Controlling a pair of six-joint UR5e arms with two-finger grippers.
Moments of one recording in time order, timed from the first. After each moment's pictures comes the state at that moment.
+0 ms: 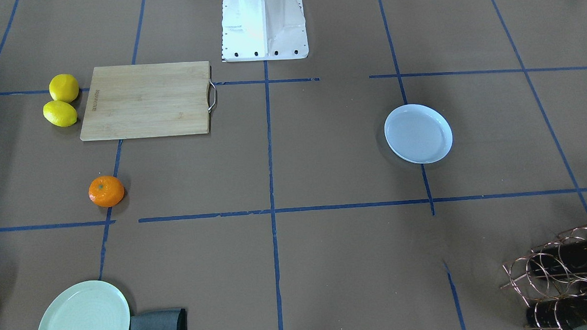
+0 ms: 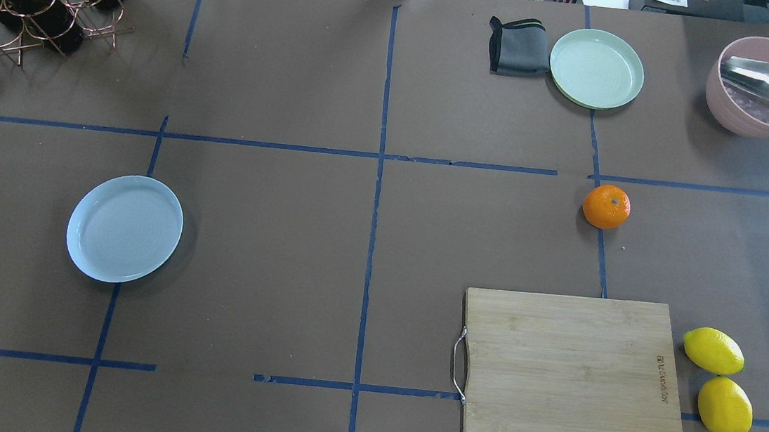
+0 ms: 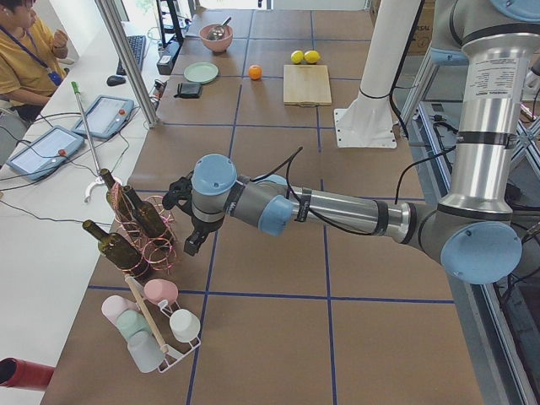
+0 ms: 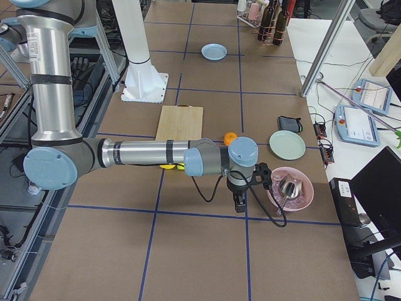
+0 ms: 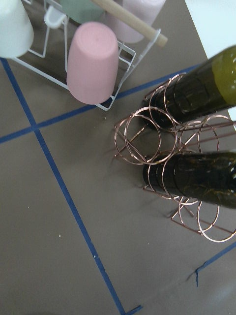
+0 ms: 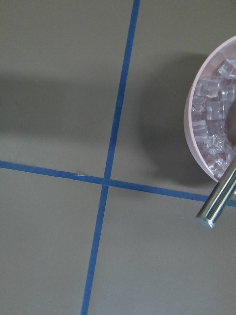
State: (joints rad) left arm -1.45 -1.61 -1.68 -1.98 -2.41 -0.06; right arm 1.54 -1.55 1.60 -1.51 2.35 -0.05
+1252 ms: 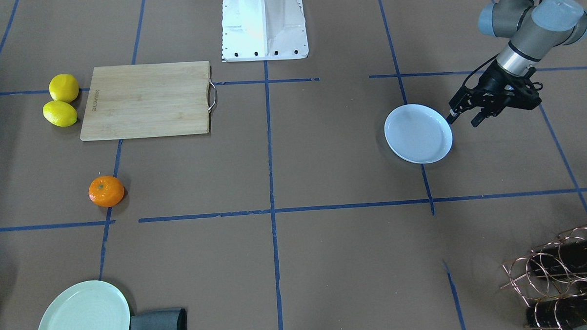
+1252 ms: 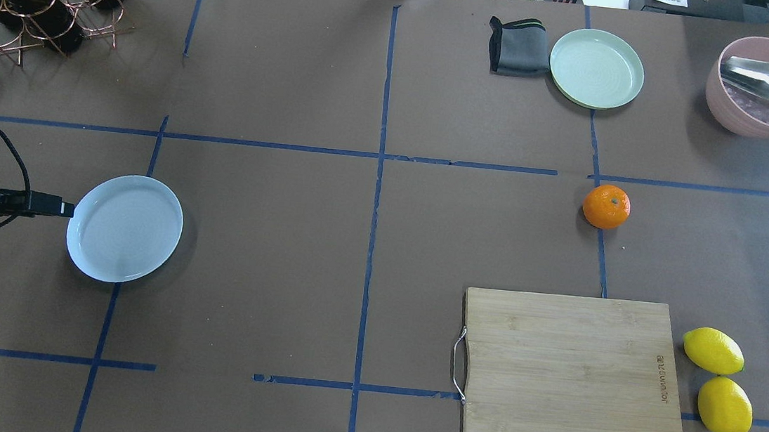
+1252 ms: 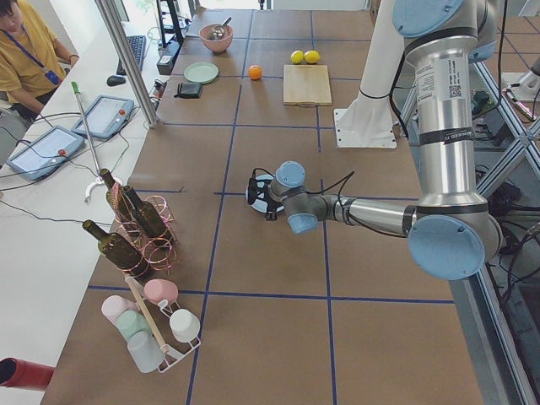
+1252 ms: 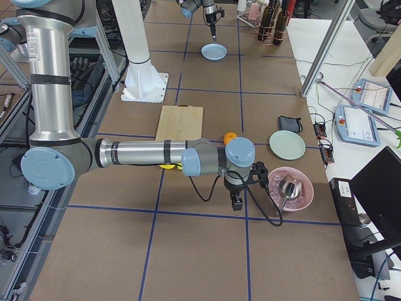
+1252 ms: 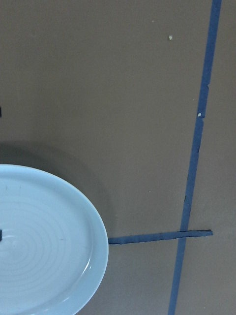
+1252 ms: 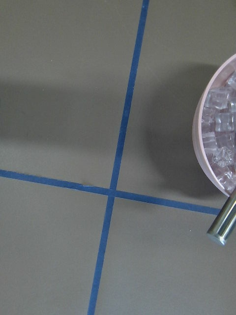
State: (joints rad) left arm -0.77 -1.41 -1.71 -2.61 -1.98 -1.19; right arm 1.53 -1.56 1.62 -1.51 2.37 -0.05
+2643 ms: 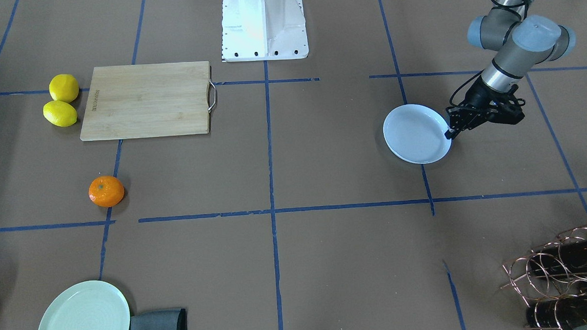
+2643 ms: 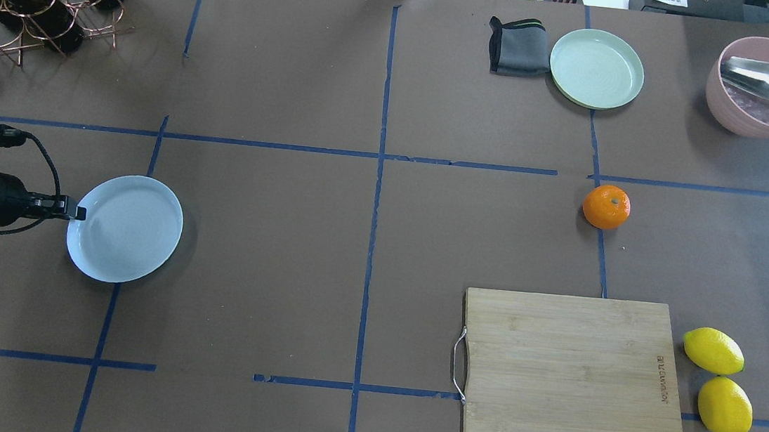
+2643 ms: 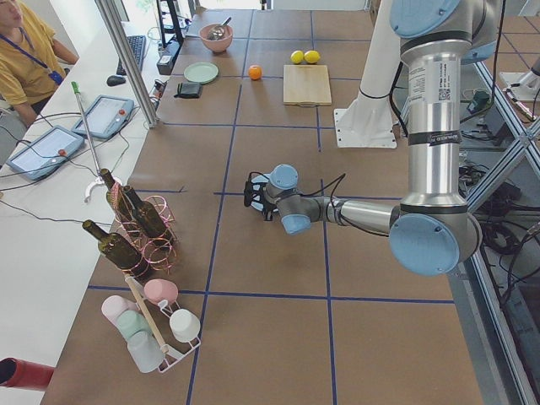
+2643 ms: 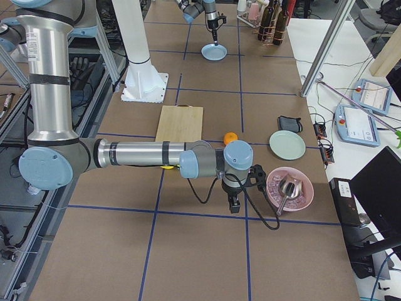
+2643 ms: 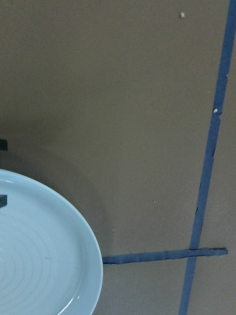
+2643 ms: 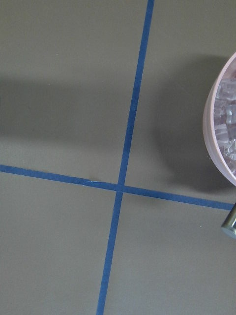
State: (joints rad) left arm -0.75 -1.49 -1.63 -2.61 -1.98 -1.19; right arm 1.53 -1.58 1.62 -1.51 2.36 -0.05
